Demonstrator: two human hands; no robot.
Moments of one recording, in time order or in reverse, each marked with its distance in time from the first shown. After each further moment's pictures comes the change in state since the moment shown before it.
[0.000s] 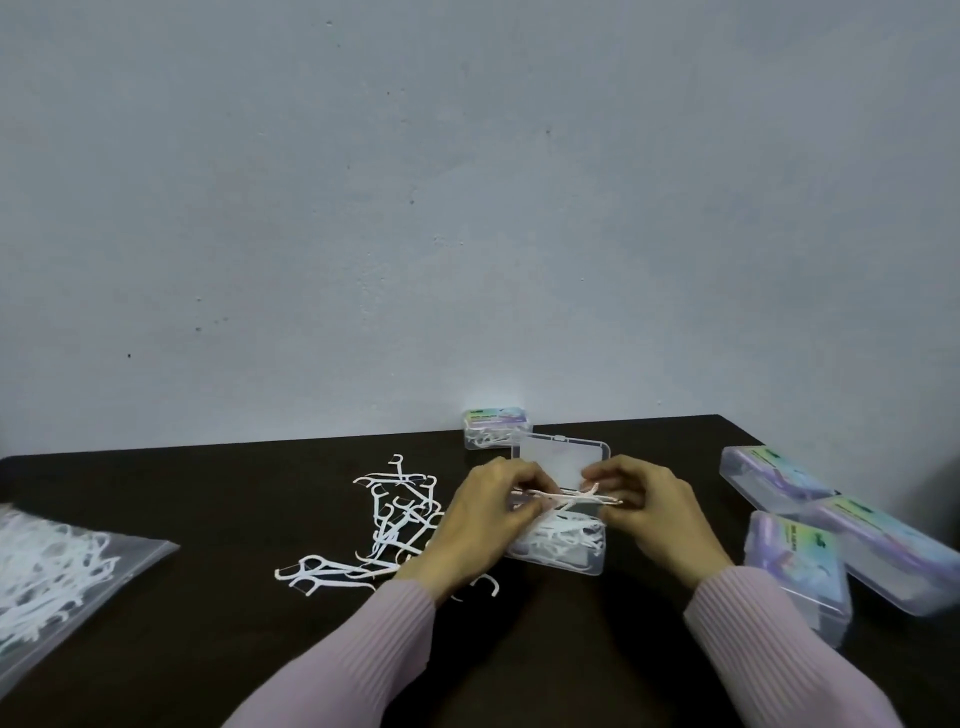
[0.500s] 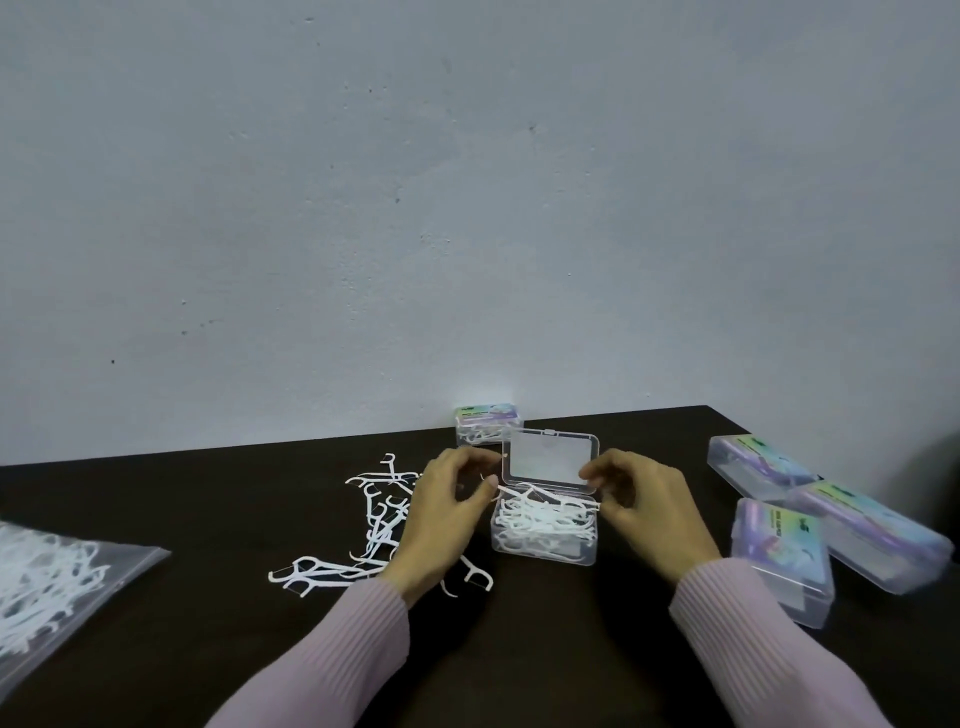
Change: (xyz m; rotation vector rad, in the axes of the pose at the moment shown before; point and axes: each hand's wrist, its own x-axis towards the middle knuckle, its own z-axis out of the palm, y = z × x) left_hand -0.015 -0.014 -0.009 -0.262 0.208 -0.231; right_hand -0.007 0.001 -0.001 -0.287 0.105 -0.108
